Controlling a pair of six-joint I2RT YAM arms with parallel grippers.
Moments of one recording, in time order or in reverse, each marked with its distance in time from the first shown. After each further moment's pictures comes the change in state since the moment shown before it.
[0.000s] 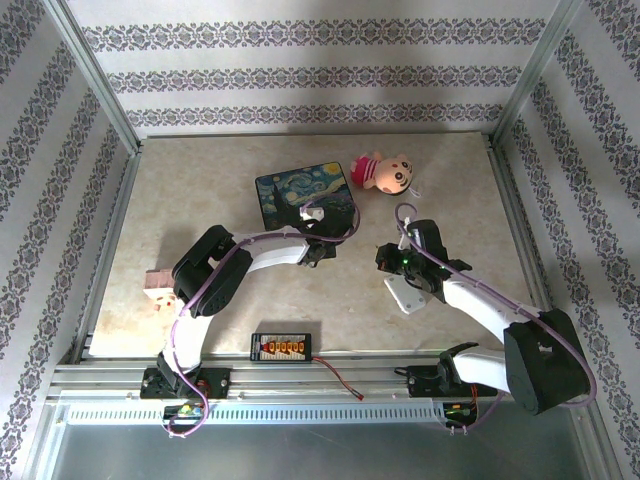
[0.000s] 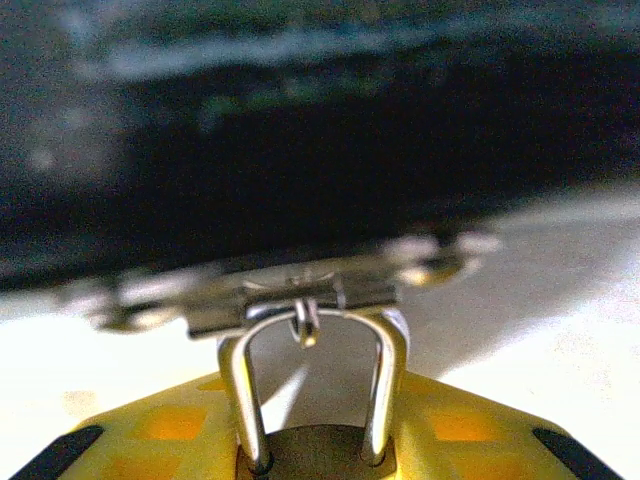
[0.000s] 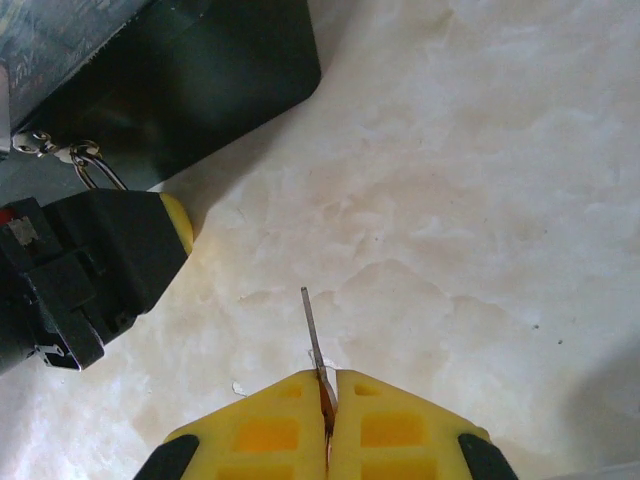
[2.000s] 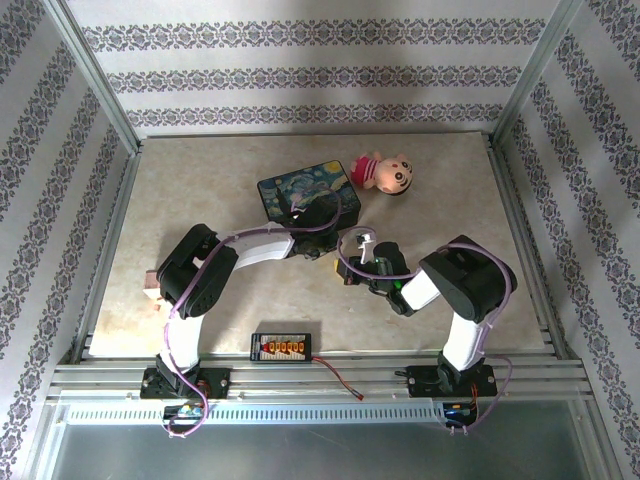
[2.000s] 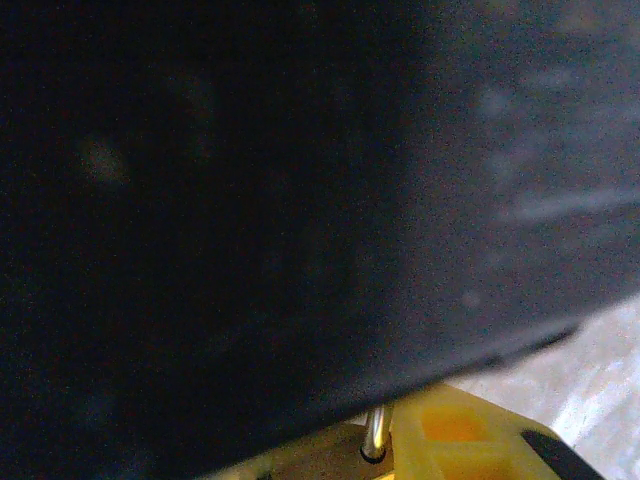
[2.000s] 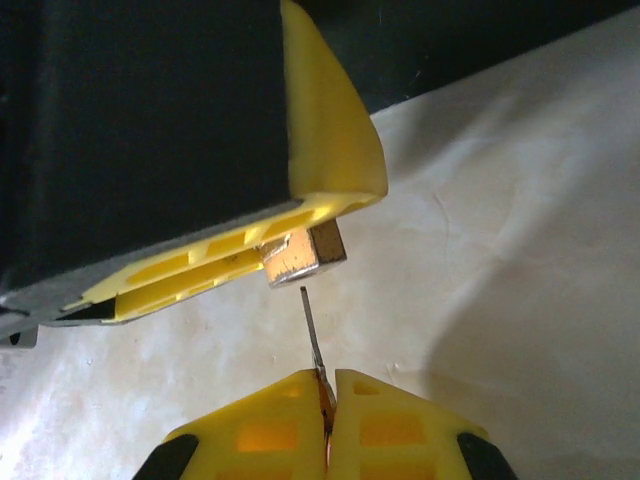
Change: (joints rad) left arm 0.072 -0.080 -0.084 0.190 0.415 -0.260; right arm 0.212 0.625 -0.132 1.073 -0.069 0.035
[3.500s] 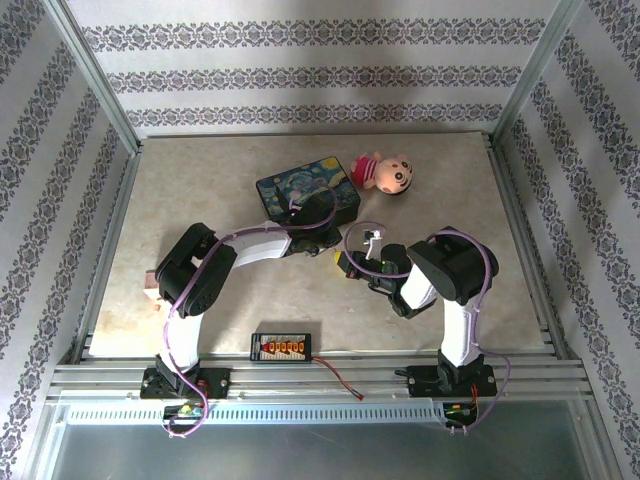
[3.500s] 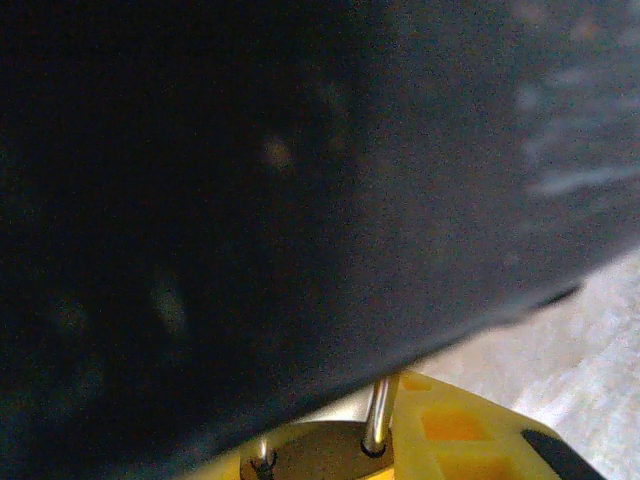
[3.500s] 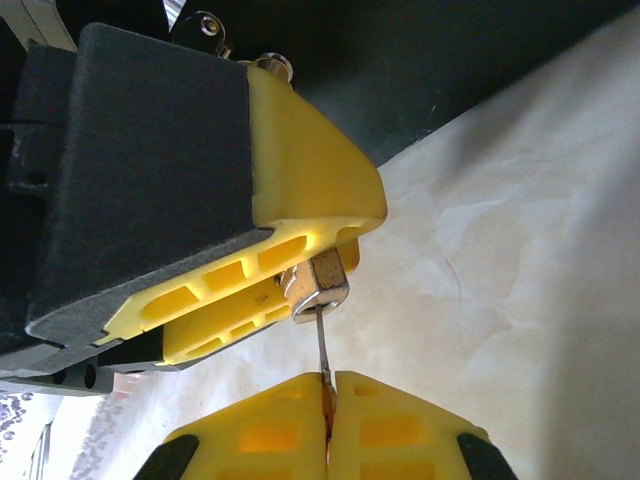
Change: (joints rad) left arm 0.019 -0.001 -0.016 0.073 0.031 -0.026; right arm -0.048 0.142 -0.011 0.311 -0.071 0.193
